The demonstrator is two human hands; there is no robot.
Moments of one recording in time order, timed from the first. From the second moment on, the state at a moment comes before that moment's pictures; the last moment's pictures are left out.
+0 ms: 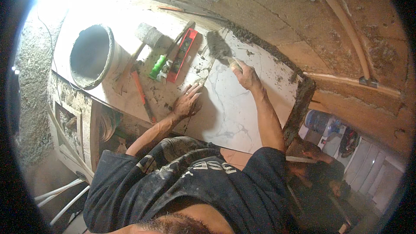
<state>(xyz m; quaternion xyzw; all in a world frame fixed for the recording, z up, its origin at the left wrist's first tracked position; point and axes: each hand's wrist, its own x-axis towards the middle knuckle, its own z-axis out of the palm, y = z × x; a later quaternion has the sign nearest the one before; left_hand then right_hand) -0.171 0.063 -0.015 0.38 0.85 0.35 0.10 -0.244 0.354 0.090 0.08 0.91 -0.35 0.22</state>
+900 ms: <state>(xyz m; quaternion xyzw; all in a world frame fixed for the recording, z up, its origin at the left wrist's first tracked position) -0.485 0.119 -0.024 0.33 0.93 0.16 -0.09 -0.247 0.341 0.091 0.17 0.94 -0.28 0.11</state>
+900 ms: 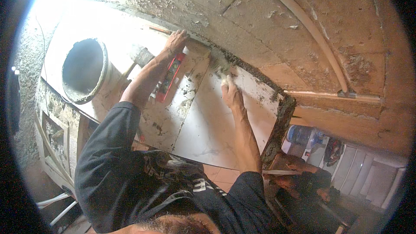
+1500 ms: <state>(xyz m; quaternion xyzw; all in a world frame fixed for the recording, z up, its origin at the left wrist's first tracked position) -0.419 0.111 -0.004 0.30 0.94 0.16 -0.04 -0.242 0.275 0.076 0.34 0.77 -0.54 0.04</state>
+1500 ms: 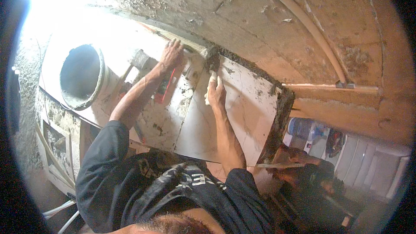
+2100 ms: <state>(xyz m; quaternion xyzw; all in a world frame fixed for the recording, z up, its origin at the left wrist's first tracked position) -0.312 0.151 -0.020 0.33 0.91 0.26 0.04 -0.273 0.432 0.127 -0.06 1.00 0.02 0.05</state>
